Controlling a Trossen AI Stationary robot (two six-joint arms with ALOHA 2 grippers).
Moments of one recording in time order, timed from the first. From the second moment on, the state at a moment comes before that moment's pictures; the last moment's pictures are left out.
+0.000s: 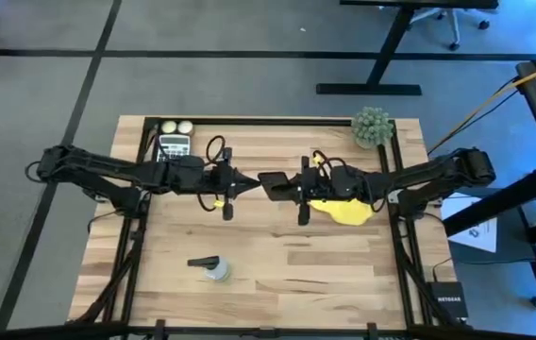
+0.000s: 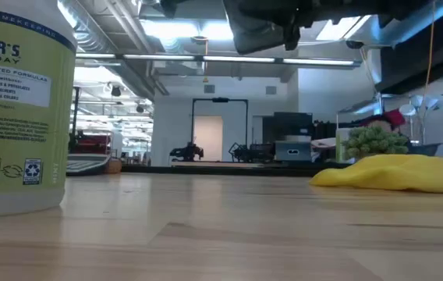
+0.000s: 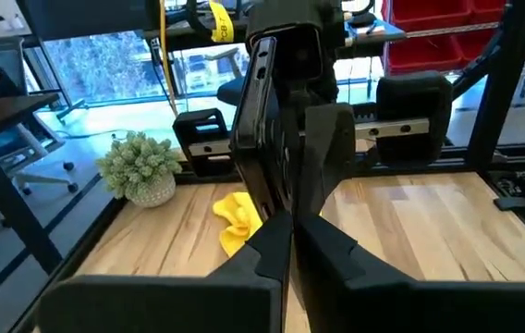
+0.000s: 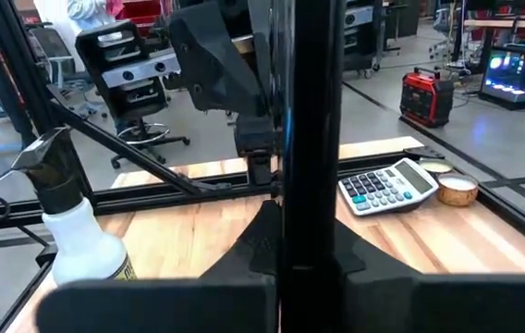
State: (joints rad) left arm -0.07 1.23 0.91 0.17 -0.20 0.10; right arm 0.09 1.37 0.75 0.53 0.10 0.13
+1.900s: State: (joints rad) left arm -1.09 1.39 0.92 -0.31 -1.02 -1.10; right arm 0.37 1.71 0.90 0.36 0.17 0.17
